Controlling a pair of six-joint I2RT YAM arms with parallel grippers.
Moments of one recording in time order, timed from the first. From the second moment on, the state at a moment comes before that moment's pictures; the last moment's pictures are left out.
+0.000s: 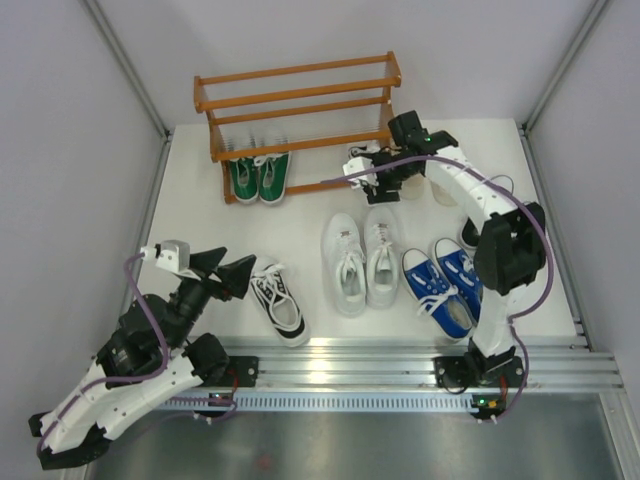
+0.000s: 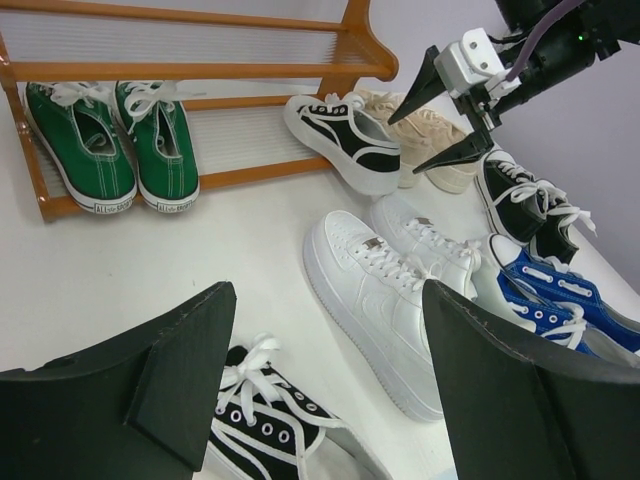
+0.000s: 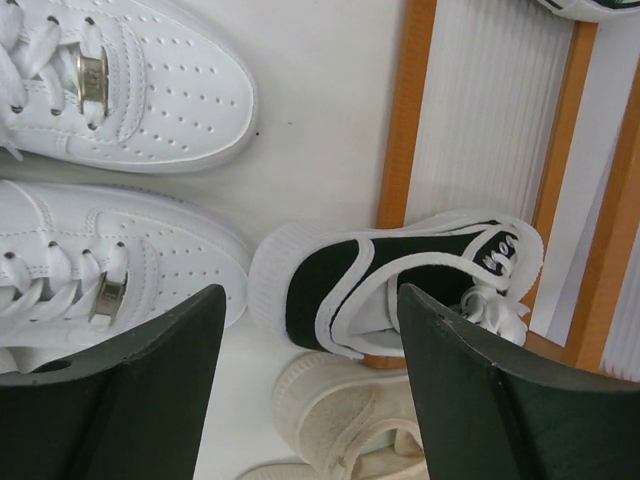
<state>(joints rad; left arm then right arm) -0.94 0.13 0.63 -0.46 -0.51 -0.31 0.41 1.89 1.72 -0.88 -0.54 -1.42</state>
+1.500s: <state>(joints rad) -0.94 0.13 0.63 -0.46 -0.49 -0.31 0.40 2.08 1.84 -0.88 -0.42 -1.37</state>
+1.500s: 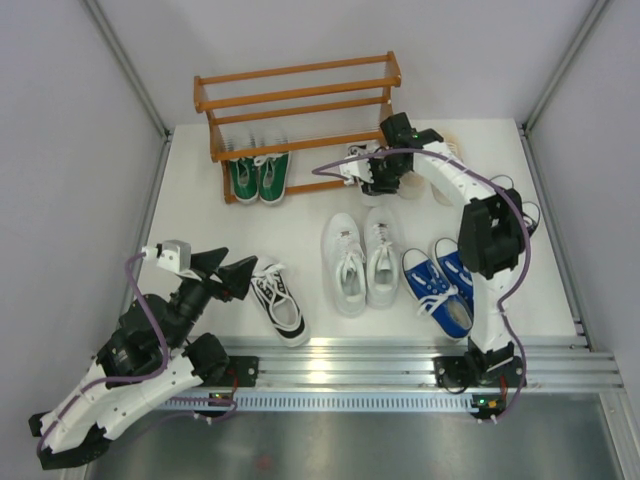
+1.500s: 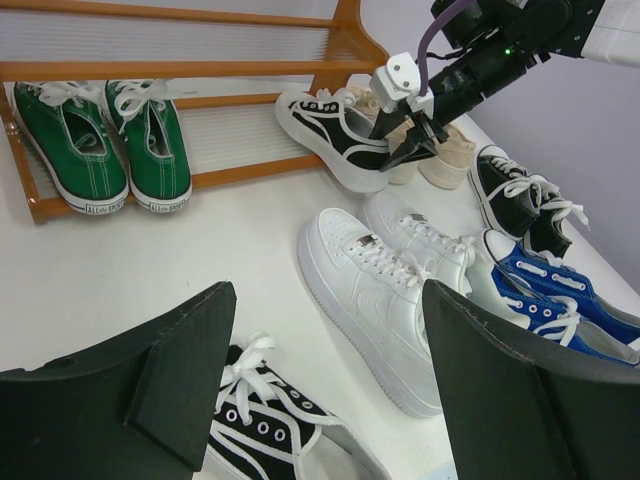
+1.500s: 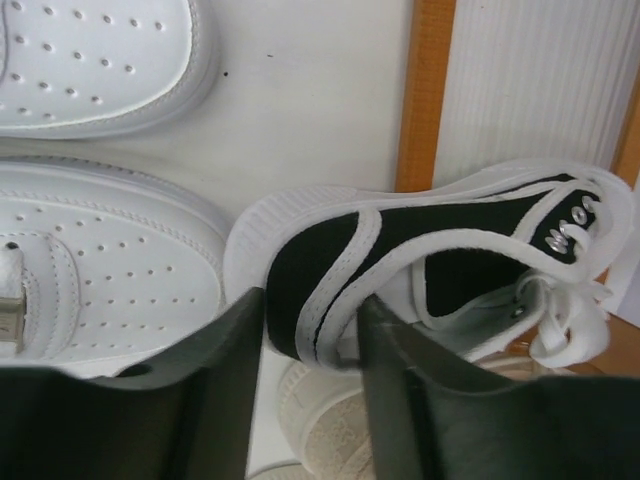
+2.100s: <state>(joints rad) -0.94 0.13 0.63 -0.46 -0.49 -0.31 0.40 2.11 1.87 -0.83 -0.41 -1.38</state>
